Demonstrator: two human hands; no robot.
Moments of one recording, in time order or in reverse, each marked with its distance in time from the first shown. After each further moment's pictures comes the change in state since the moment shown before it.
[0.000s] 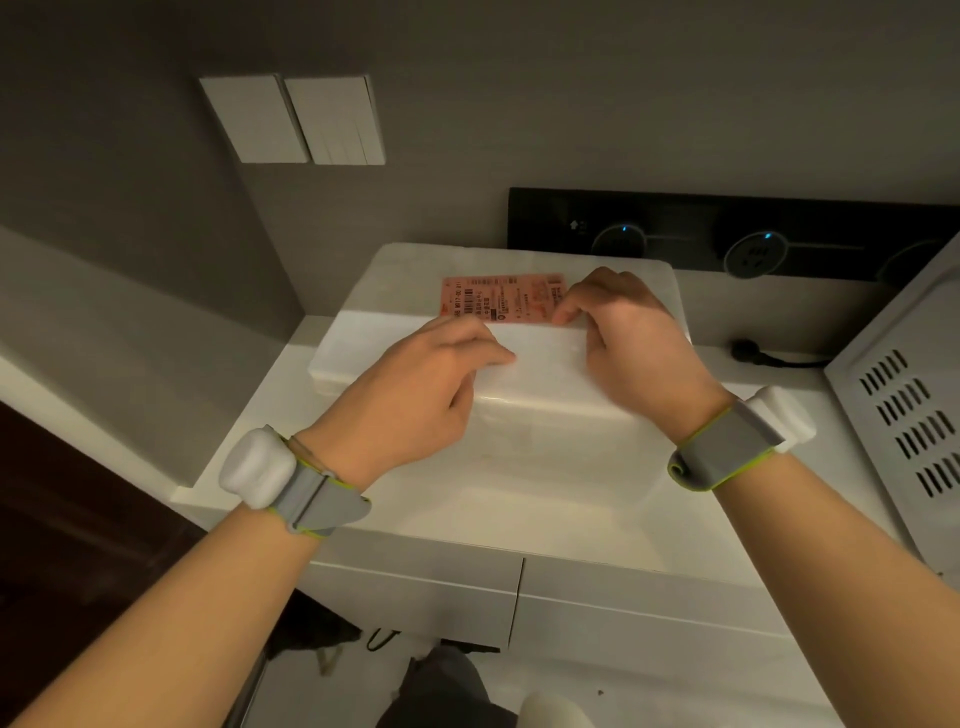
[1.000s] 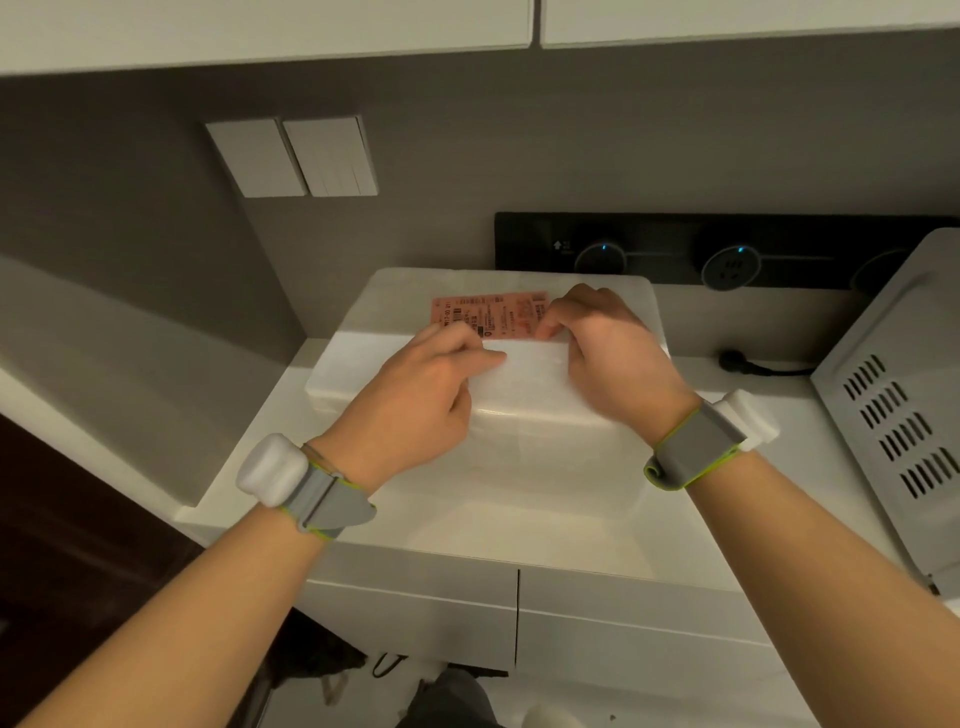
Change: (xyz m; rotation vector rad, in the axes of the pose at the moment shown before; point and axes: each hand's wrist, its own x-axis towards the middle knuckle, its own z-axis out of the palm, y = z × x) left_hand 0.008 0.010 0.002 0.074 0.026 -0.050; right_hand -0.002 -0.001 -0.003 0.015 -0.021 0.014
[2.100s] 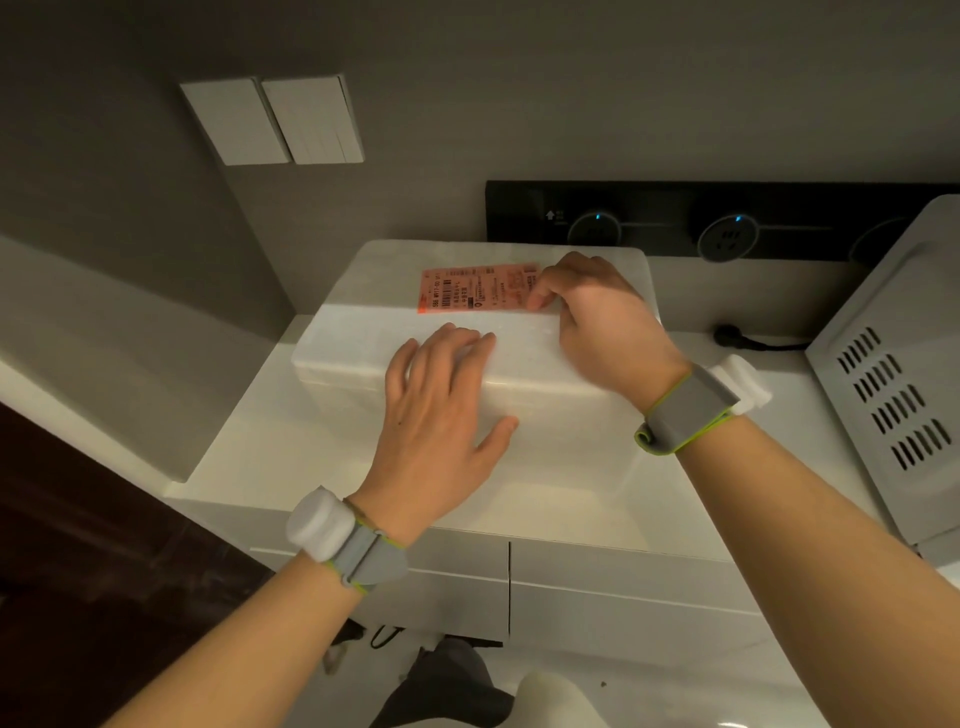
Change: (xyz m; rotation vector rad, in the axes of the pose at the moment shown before) left_hand -0.032 0.029 0.056 0.214 0.169 -0.134; right_hand 0.003 0.006 0.002 0.000 -0.005 0.000
